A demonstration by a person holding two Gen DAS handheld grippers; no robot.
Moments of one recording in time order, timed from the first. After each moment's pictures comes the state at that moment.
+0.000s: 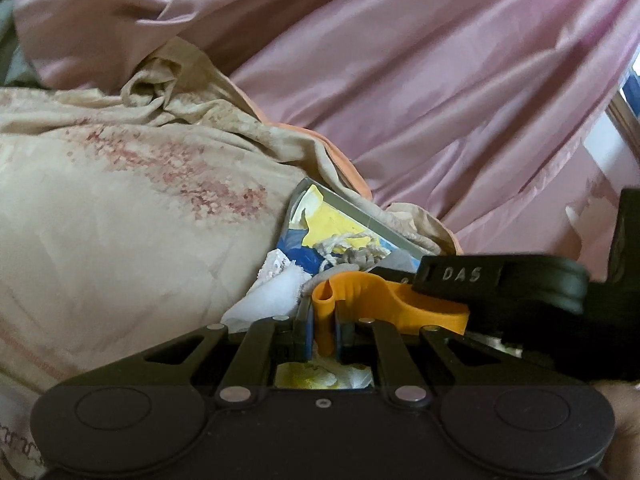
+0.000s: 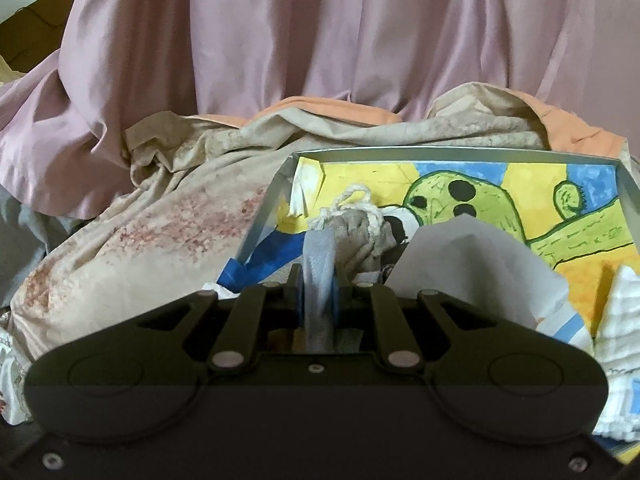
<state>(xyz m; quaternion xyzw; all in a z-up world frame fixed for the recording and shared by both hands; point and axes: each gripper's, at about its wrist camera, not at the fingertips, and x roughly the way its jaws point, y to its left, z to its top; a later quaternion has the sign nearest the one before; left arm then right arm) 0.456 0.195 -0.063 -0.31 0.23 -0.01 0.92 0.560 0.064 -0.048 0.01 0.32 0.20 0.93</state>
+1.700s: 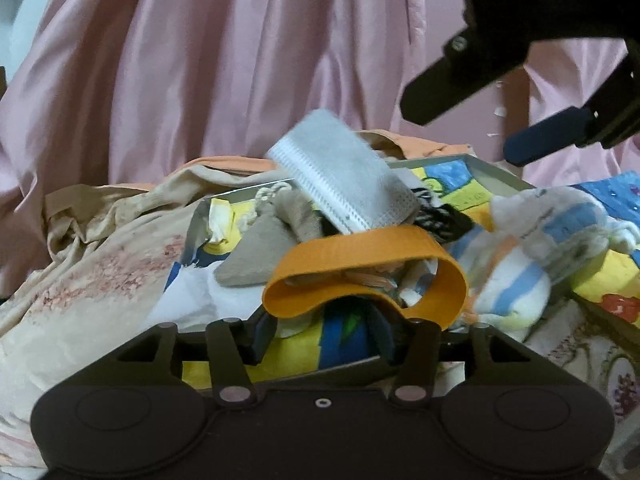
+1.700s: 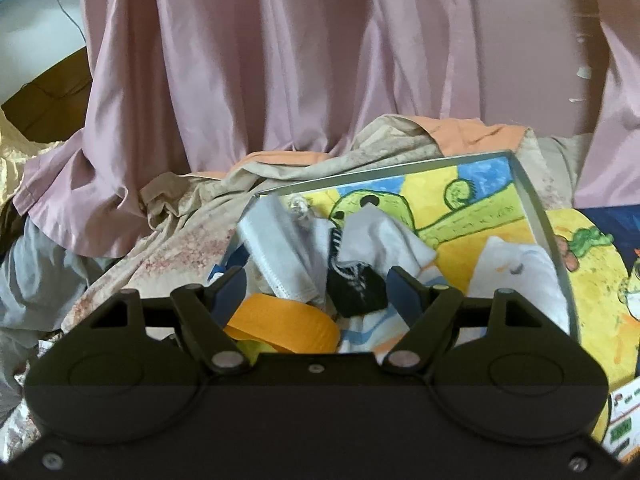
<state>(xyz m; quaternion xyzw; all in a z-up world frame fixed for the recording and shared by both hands) 0.457 0.074 -0.057 0.05 0.25 -0.04 0.97 0.469 -0.092 0.019 0.09 0.30 0.18 0.93</state>
